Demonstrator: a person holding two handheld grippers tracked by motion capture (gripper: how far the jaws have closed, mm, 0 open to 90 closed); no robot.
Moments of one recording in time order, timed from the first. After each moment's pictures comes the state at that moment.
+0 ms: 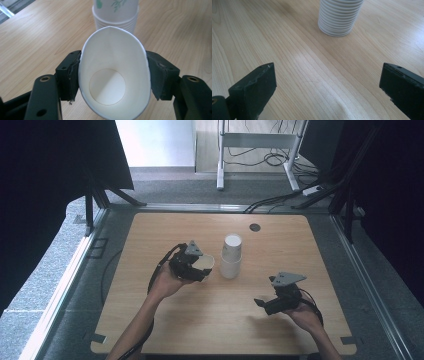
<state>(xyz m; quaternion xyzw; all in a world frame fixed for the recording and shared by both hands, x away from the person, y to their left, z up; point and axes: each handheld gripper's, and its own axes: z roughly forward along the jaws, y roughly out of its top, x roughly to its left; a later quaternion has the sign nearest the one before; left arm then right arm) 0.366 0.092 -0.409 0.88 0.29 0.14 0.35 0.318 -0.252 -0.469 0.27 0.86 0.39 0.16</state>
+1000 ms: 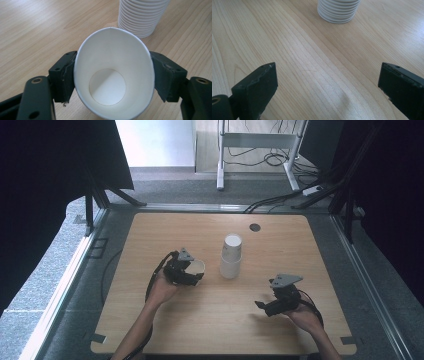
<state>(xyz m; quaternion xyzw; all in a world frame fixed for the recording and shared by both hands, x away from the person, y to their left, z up) 0.373 0.112 -0.459 0.86 0.34 0.15 0.35 0.320 -0.254 -0.480 0.27 0.88 0.36 0.16</state>
